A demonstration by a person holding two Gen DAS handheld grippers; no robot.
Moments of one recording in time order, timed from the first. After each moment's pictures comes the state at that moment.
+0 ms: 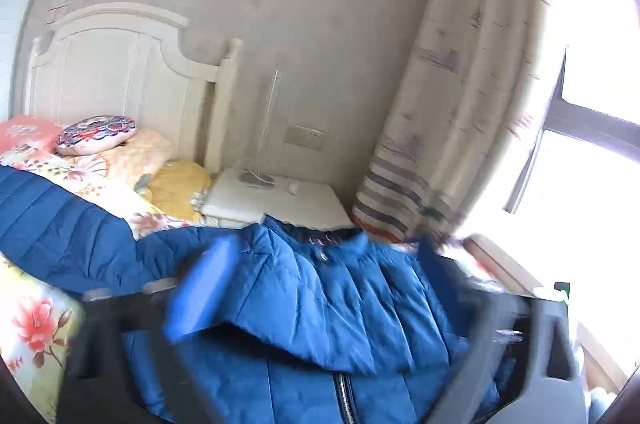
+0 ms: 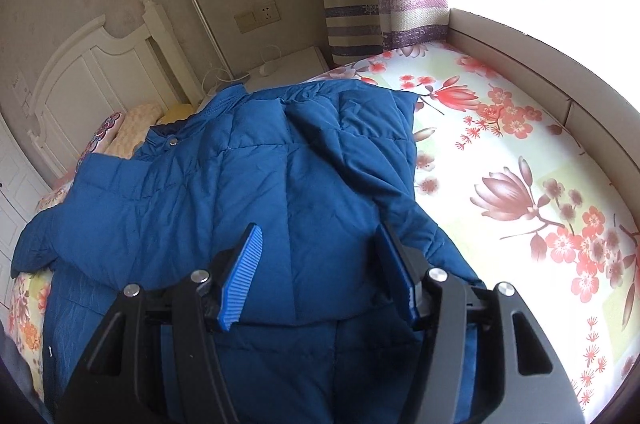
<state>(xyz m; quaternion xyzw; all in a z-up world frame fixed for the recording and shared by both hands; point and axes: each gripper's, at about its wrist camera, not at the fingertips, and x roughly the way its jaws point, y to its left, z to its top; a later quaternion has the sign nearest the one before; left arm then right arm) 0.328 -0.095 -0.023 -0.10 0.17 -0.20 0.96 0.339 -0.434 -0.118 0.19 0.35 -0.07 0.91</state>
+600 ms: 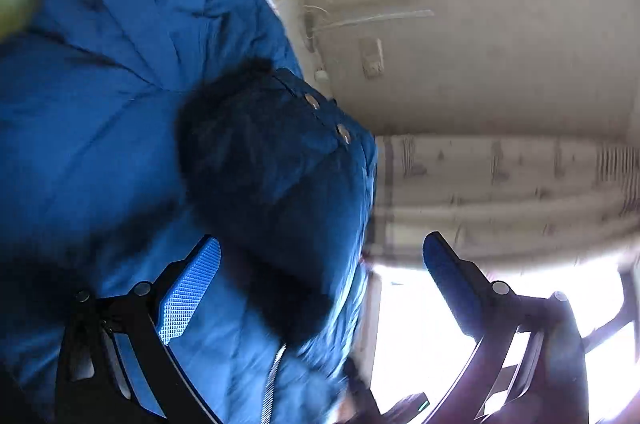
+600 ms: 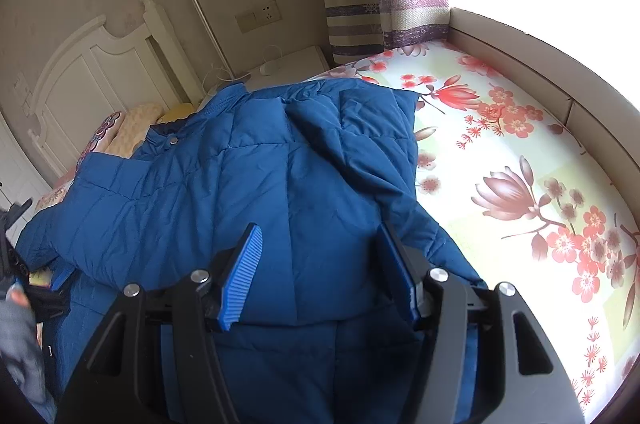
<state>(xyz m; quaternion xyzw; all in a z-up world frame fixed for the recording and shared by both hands) 0.442 0.010 -0.173 -0.58 0.38 -0.21 0.69 0.338 -0.432 -0.117 0.19 0.35 -0.07 0.91</state>
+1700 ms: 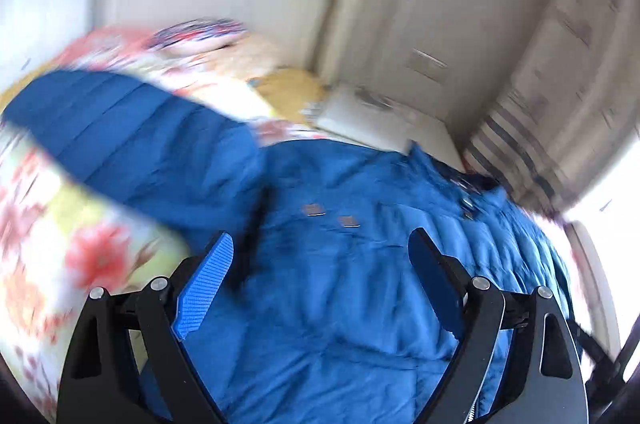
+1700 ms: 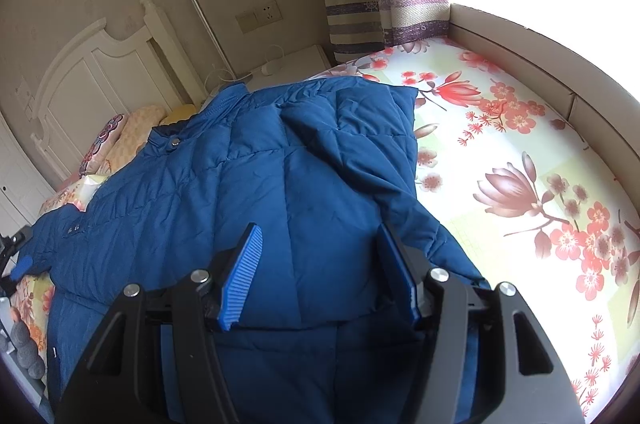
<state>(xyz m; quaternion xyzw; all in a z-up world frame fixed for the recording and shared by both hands) 0.394 -0.014 -0.061 -0.11 0.35 -0.05 0.93 0.338 -0.435 -0.120 0.20 0.35 -0.07 0.91</state>
